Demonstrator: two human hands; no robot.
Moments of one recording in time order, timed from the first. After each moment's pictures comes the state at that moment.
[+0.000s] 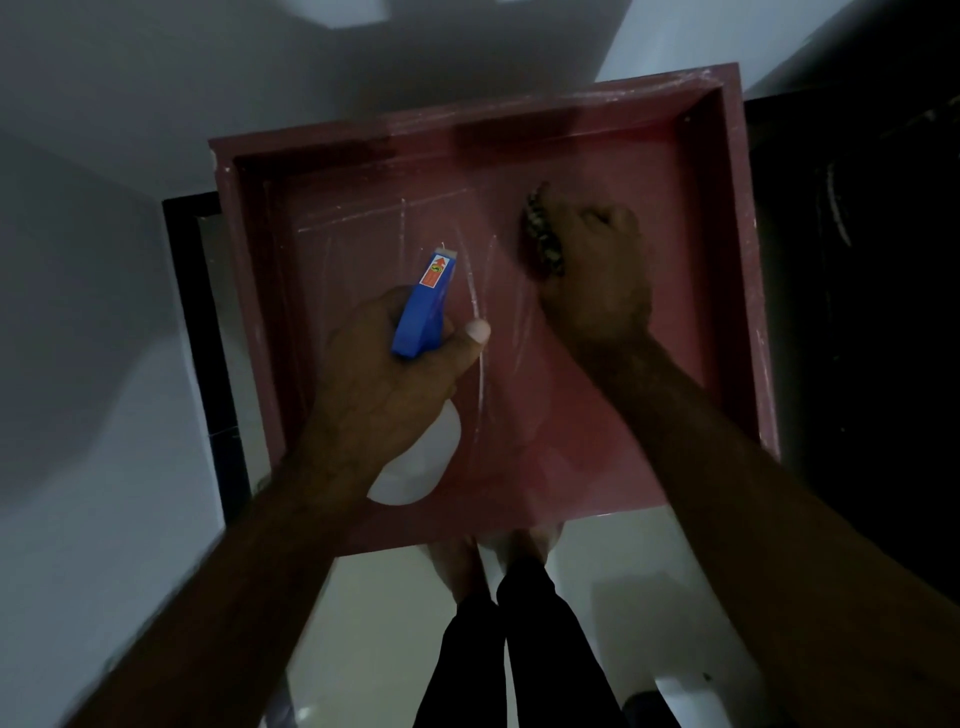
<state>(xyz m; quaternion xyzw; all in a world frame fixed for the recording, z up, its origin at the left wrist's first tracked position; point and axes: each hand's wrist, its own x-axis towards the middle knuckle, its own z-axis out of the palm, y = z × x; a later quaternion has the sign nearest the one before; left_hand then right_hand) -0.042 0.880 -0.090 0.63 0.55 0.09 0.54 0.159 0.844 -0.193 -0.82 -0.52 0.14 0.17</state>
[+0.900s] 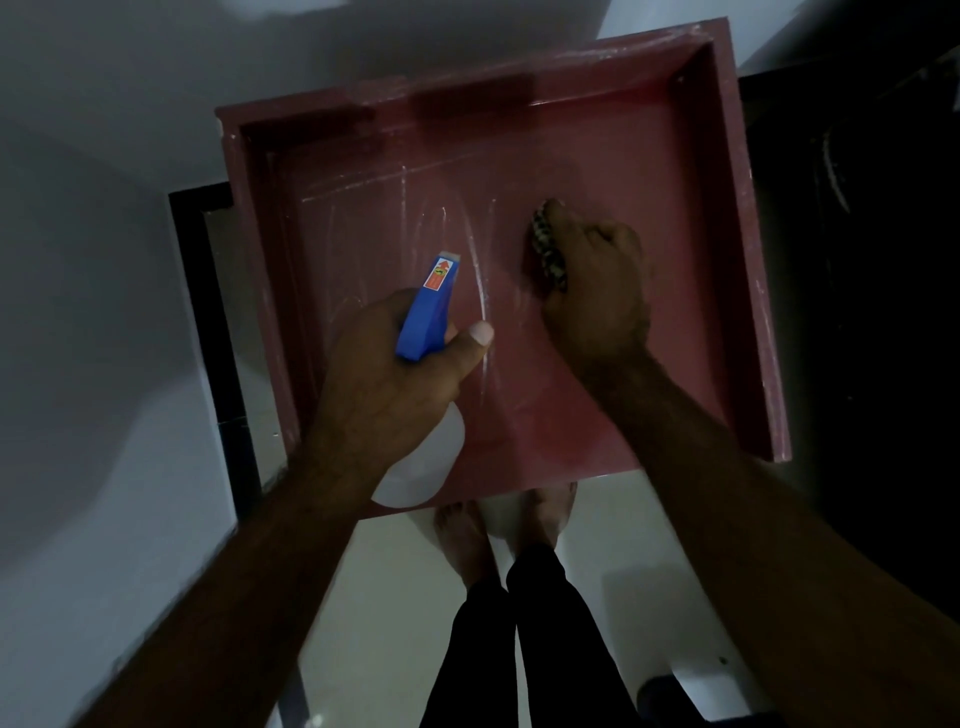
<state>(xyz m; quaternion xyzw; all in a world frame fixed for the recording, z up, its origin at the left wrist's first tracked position) -0.066 0.845 -0.086 0.63 0.56 0.08 0.53 0.126 0.797 -0.195 -0.84 -0.49 0.14 0.19</state>
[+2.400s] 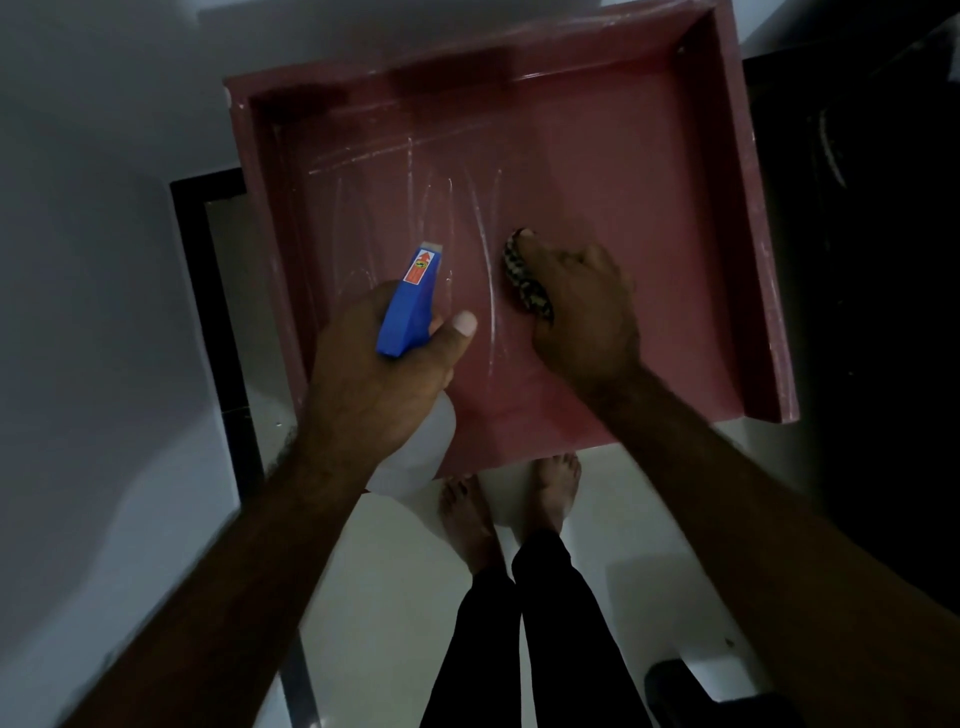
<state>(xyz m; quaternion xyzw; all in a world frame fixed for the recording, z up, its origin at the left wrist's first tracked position) -0.096 0.830 -0.084 0.65 0.54 0.12 0.52 0.094 0.762 -0.188 -0.80 -0.55 0.18 0.17</state>
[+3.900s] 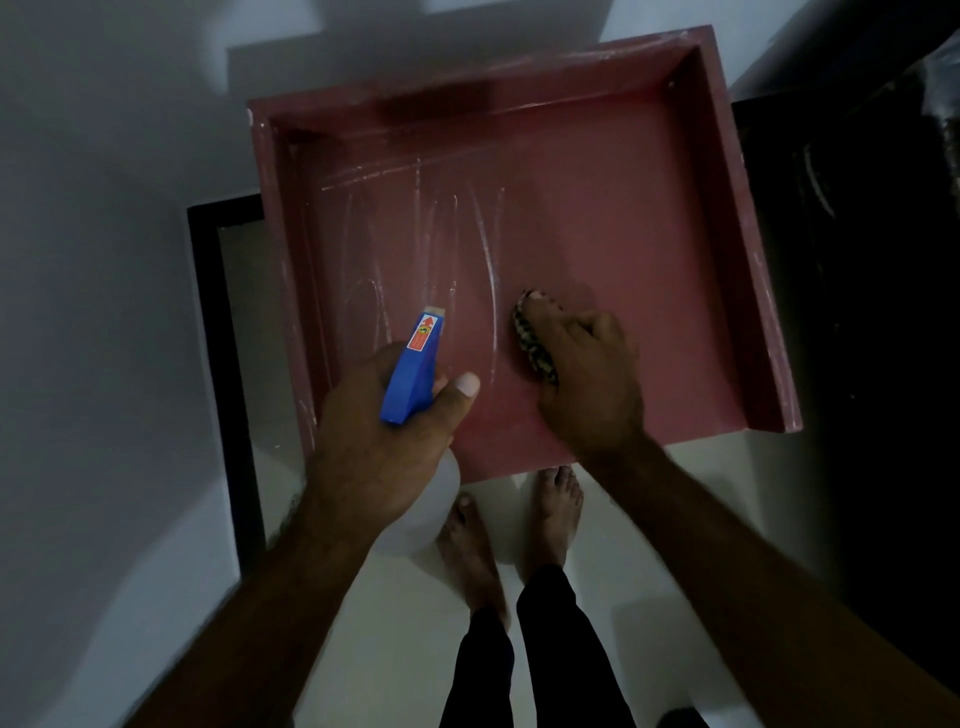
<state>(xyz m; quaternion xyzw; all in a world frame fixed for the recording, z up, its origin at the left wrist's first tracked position) -0.122 0.789 -0.084 0.63 0.56 0.12 0.52 0.067 0.712 -0.194 -0.80 -0.55 0.13 0.19</state>
